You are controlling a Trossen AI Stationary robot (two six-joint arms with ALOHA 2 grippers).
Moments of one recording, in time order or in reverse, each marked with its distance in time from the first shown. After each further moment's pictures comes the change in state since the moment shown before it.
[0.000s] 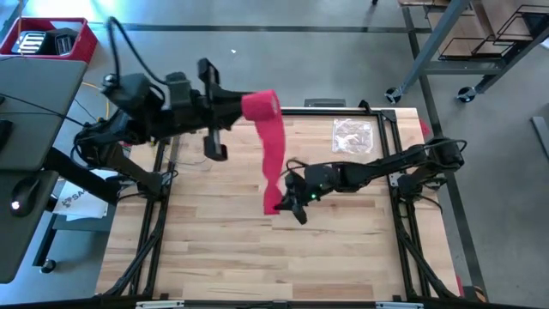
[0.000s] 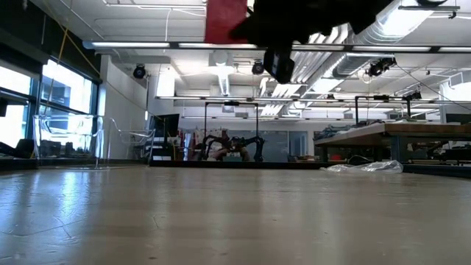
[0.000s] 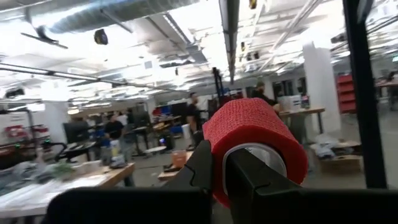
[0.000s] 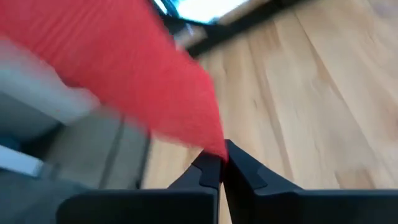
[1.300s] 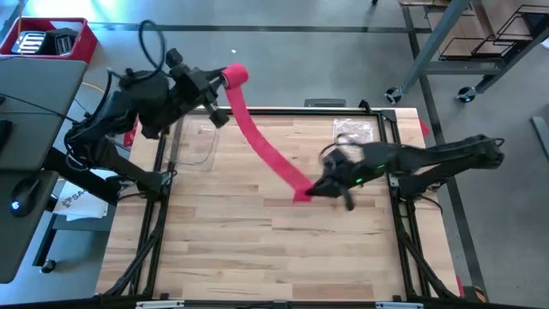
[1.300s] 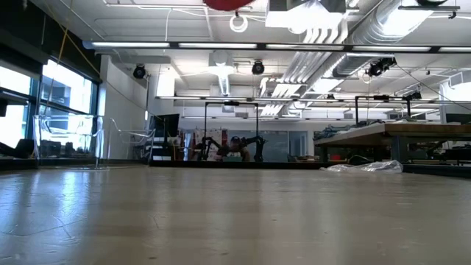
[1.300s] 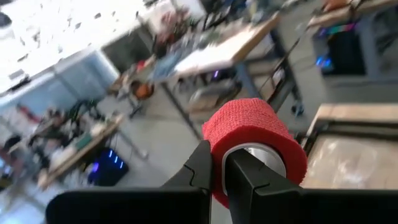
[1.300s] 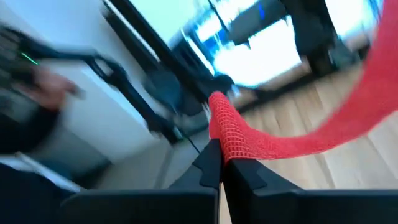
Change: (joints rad) left arm 0.130 -0.057 0.000 -0.568 -0.597 0.110; right arm 0.038 -0.525 0.000 -0.152 0.029 0.112
